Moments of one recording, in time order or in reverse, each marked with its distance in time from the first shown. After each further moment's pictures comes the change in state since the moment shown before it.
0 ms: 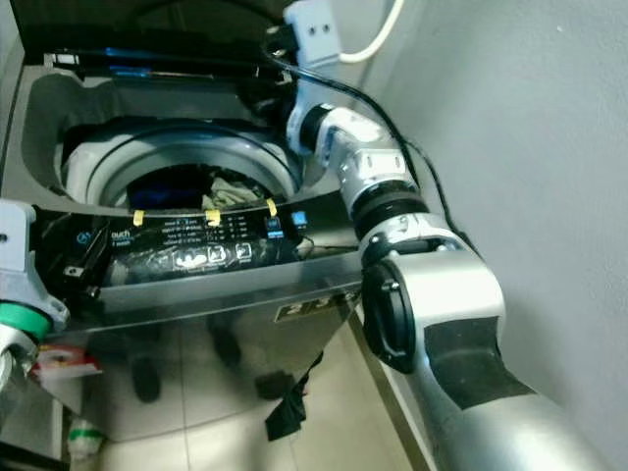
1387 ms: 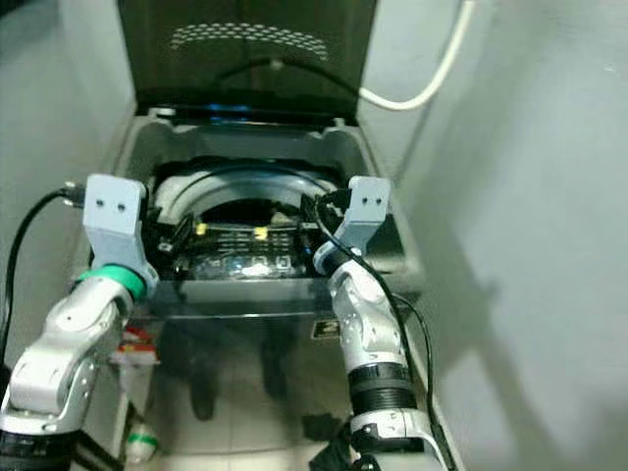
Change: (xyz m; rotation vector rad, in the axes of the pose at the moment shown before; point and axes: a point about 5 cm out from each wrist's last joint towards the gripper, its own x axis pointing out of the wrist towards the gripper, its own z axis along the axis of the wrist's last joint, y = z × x) left arm 0.054 -0.048 -0.027 -0.103 0.074 -0.105; right arm -0.089 0.016 -0.131 0.165 -0.093 -0.409
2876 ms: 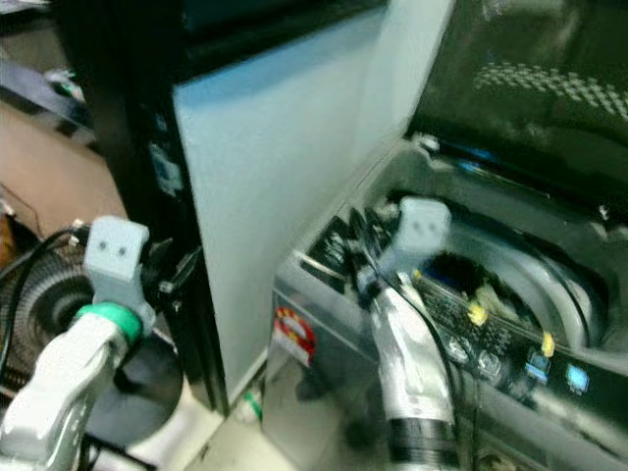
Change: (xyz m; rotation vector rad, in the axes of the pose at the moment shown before) left arm -0.044 0.003 -0.018 -0.030 -0.047 -0.080; right arm -0.073 -0.034 0.017 -0.080 -0.096 -0.126
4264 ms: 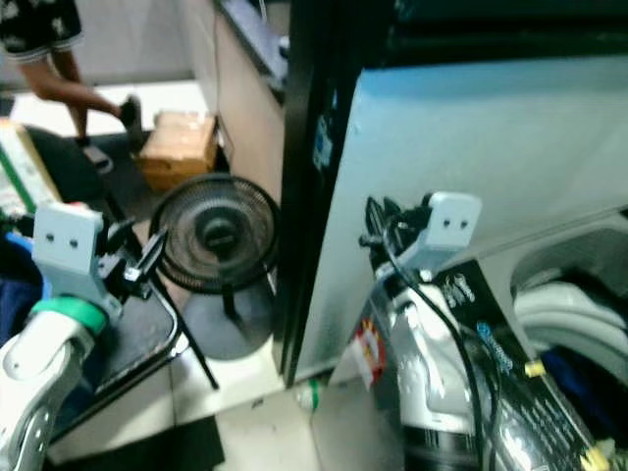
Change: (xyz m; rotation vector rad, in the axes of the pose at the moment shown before) left arm 0.006 0.012 0.021 0.083 -0.052 0.051; right arm 0.021 0.005 0.021 0.003 -0.039 0.005
